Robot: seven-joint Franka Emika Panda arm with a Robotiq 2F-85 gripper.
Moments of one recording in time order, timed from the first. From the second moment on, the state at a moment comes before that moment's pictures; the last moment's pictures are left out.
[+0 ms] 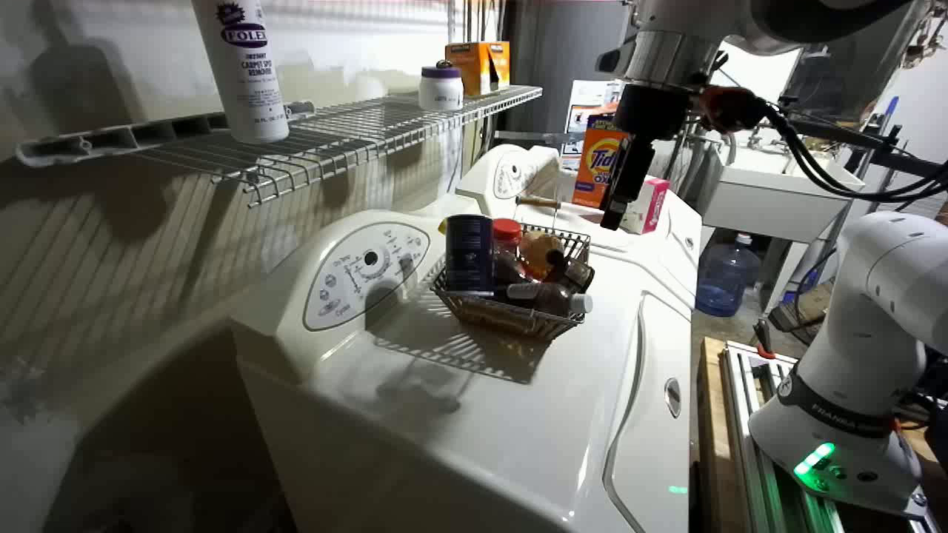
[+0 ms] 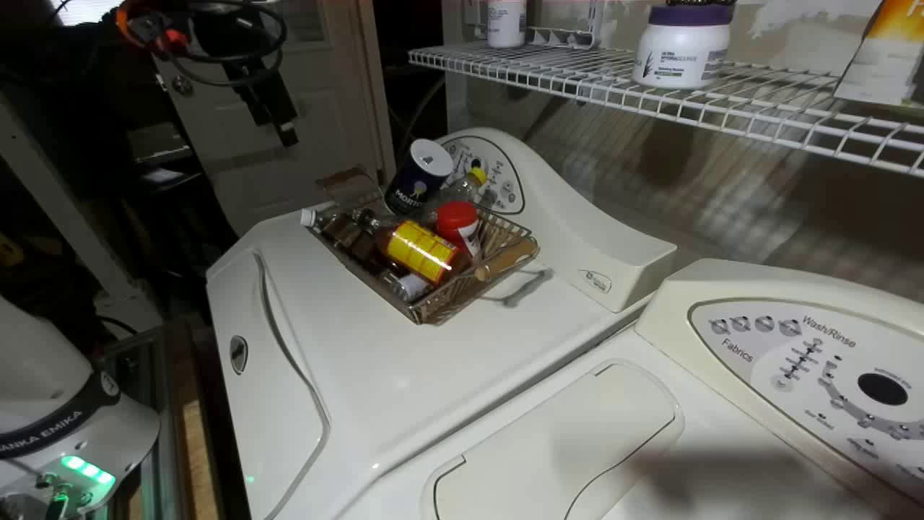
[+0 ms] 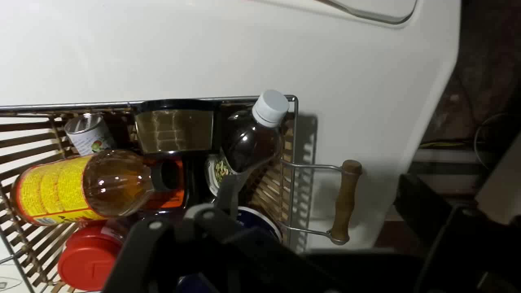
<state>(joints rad) 0.13 -0.66 0.02 -2.50 0.13 1.99 -0.02</state>
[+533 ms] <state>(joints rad) 0.08 -0.65 0.02 -2.50 0.12 2.02 0.04</state>
